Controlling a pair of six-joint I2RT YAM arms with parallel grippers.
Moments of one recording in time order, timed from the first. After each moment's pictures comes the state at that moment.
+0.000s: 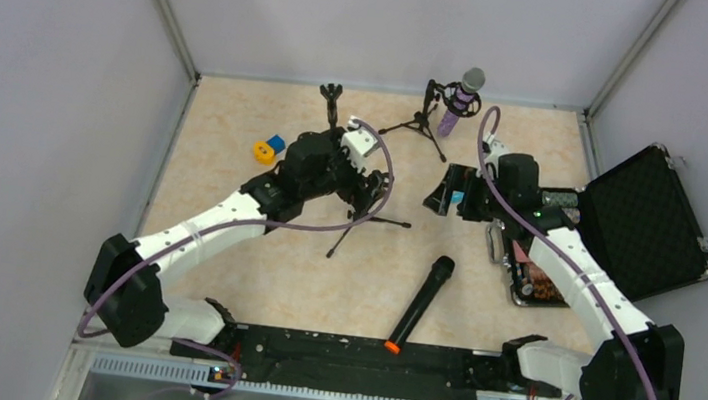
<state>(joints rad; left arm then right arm) -0.67 1.33 1.00 -0.03 0.16 0.08 0.33 1.19 0.90 -0.37 -0.31 0.39</state>
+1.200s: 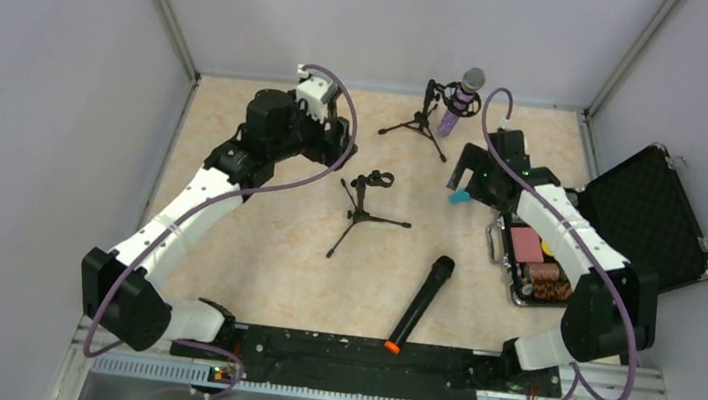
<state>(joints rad) -0.43 1.31 1.22 -0.24 0.24 -0.07 0.30 1.44 1.13 -0.56 0.10 0.52</state>
